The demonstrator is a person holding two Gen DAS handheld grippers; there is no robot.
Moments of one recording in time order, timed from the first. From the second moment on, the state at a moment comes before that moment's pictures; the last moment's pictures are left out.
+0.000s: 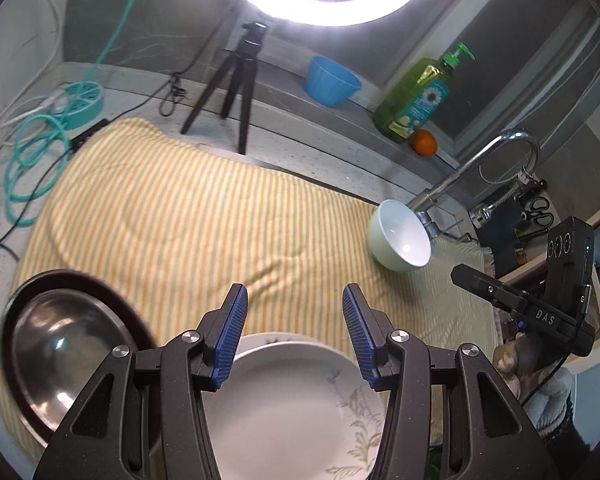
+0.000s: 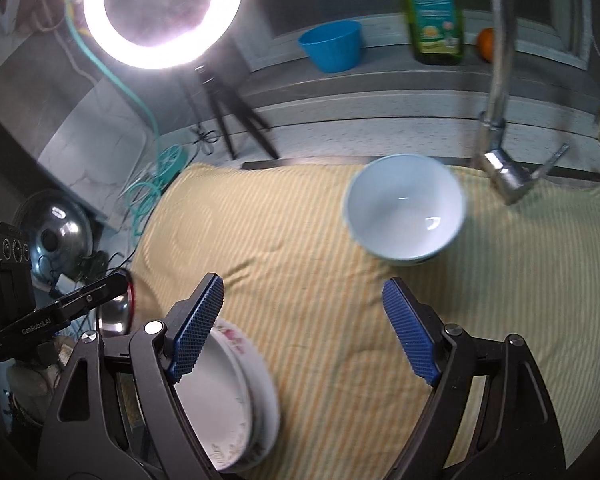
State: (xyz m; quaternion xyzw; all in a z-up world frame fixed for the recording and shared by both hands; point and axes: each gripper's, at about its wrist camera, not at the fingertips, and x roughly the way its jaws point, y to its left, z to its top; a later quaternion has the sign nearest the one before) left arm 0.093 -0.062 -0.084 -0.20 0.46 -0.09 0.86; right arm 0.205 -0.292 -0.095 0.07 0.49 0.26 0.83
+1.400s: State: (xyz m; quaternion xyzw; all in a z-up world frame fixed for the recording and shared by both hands) left arm 0.242 -0.191 -0.155 -0.21 0.54 -0.16 0.80; right arm 0.311 -0.356 -0.170 0.15 0.55 0.24 0.79
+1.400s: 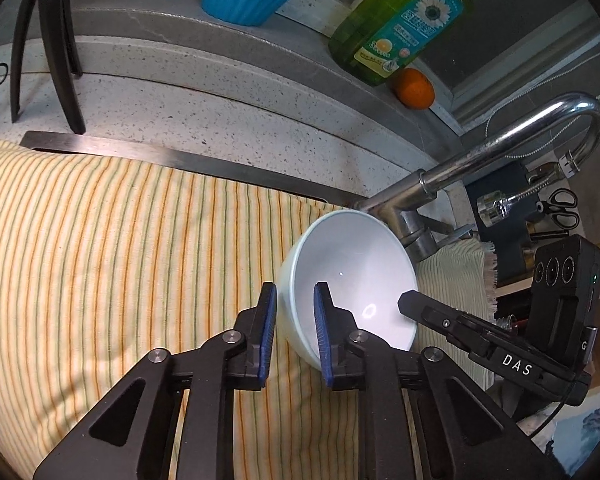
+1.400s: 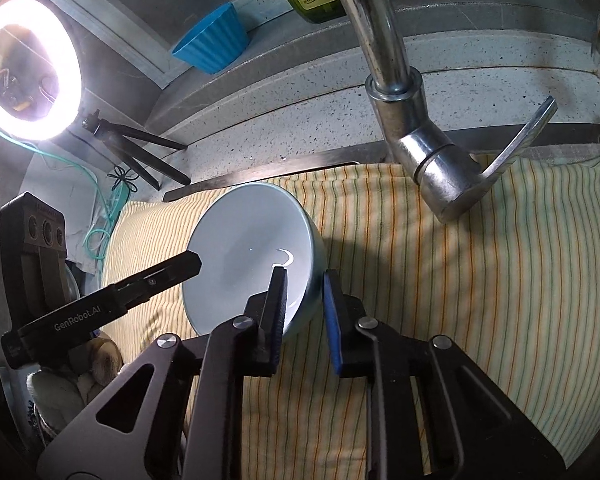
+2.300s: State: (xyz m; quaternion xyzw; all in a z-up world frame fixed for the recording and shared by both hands) left arm 0.171 -0.156 -0.102 -0.19 0.48 -0.13 0.84; right arm 0.251 -0.319 -0.114 0.13 0.51 0.30 0.80
